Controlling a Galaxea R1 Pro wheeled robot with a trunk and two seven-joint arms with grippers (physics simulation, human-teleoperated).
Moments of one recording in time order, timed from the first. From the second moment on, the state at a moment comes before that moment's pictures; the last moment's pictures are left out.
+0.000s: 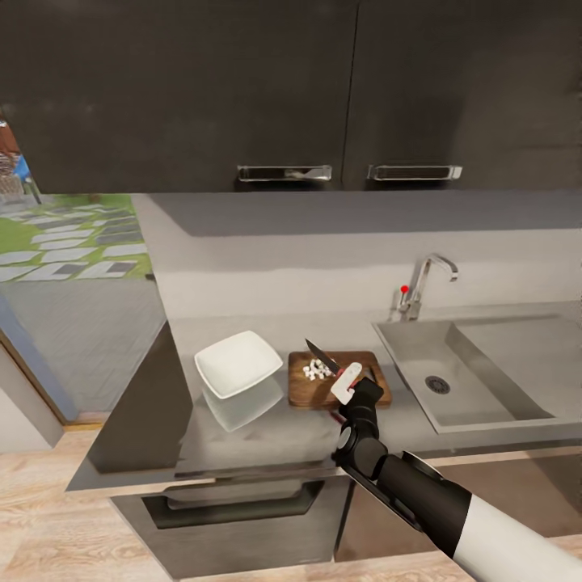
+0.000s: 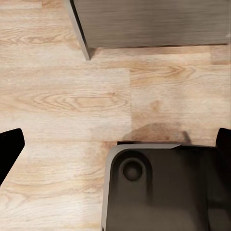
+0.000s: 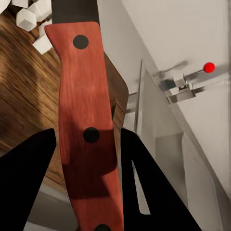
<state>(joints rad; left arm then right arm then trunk) 0.34 0.05 -0.07 -0.57 0.13 -0.58 0.05 -0.70 -0.18 0.97 -1.25 -0.03 0.92 -0.61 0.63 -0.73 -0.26</state>
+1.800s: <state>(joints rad) 0.34 0.05 -0.07 -0.57 0.13 -0.58 0.05 -0.70 -0.15 0.81 -1.32 -0.13 0.72 -0.60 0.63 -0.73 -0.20</state>
